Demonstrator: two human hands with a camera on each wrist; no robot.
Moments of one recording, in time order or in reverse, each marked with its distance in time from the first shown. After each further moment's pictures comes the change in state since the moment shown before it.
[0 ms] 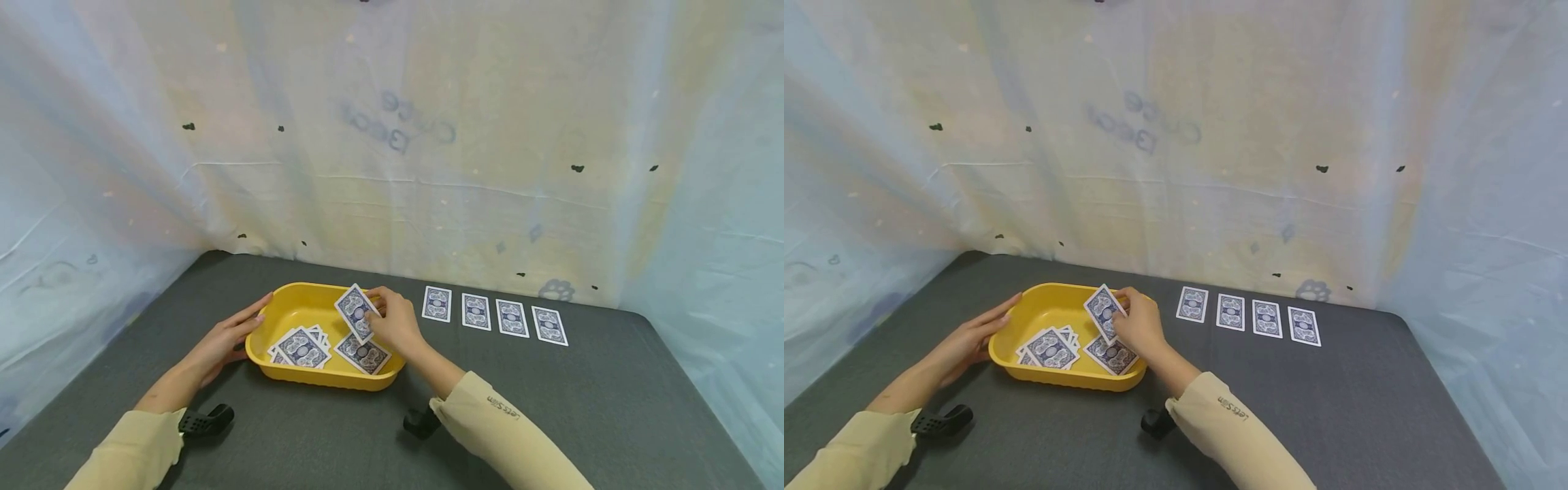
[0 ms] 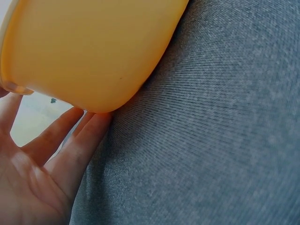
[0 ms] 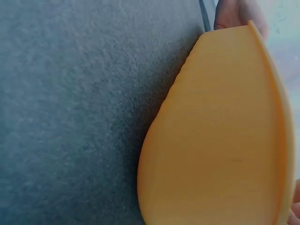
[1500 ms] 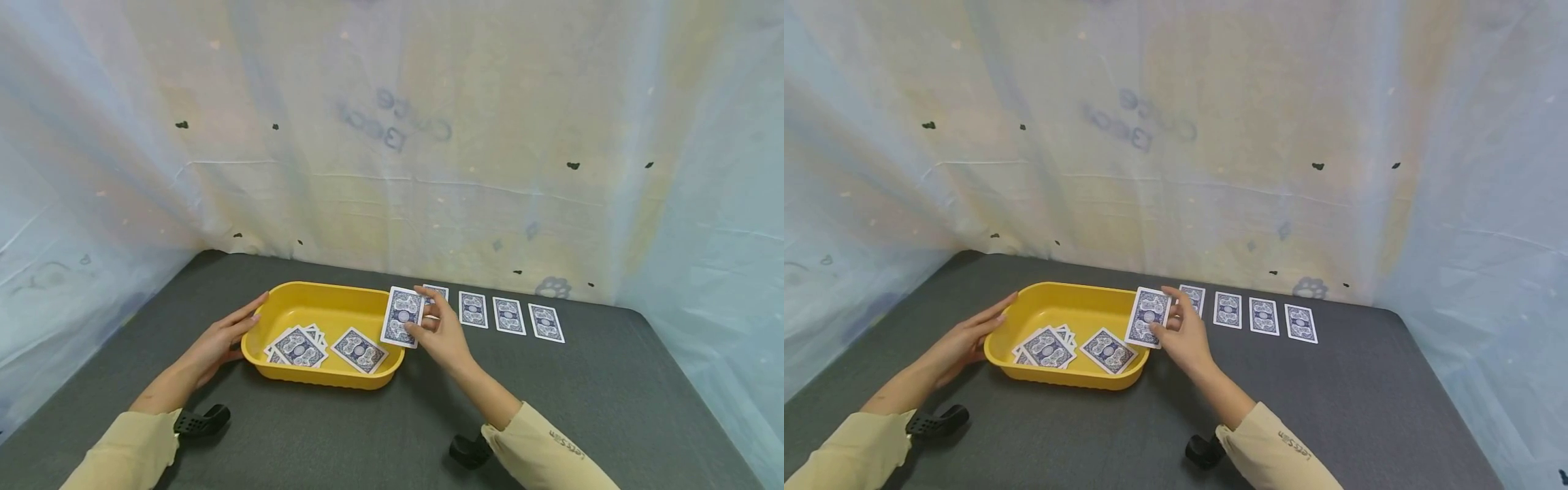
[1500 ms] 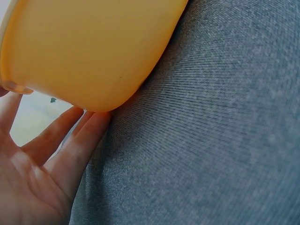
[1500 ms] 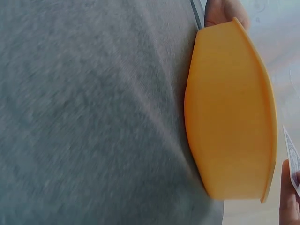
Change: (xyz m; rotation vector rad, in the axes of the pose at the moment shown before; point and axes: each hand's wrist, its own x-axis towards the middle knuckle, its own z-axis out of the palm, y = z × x) left_hand 0.002 -0.002 -0.001 0.007 -0.008 0.023; right_hand -0.035 0.048 -0.046 0.519 0.069 0.013
